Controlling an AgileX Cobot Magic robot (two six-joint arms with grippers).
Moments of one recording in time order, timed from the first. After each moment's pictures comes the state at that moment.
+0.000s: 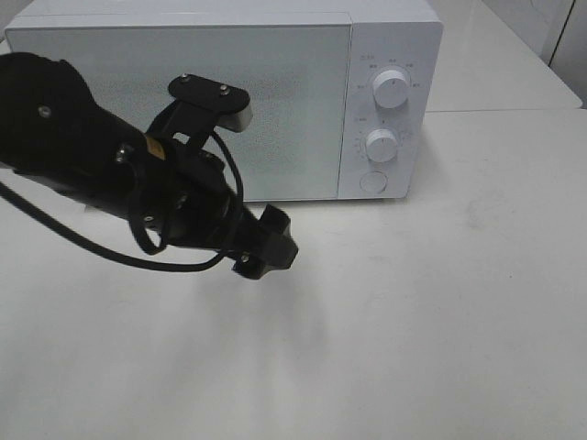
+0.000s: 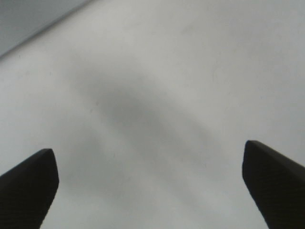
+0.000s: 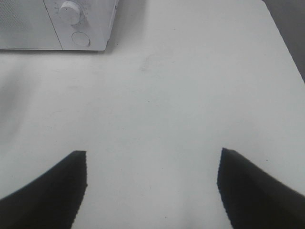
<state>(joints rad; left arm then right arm) -0.73 1.67 -0.94 -0.38 0.31 0.29 0.06 0.00 -0.51 -0.02 1.05 0.04</state>
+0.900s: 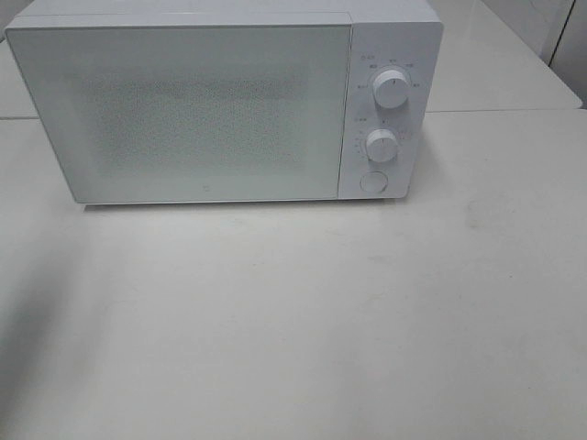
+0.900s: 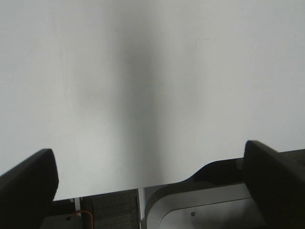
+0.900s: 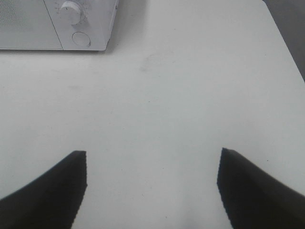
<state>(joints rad) 0.03 1.21 -0.94 -0.20 1.13 0.15 0.06 0.00 -0.51 -0.02 1.05 0.04</state>
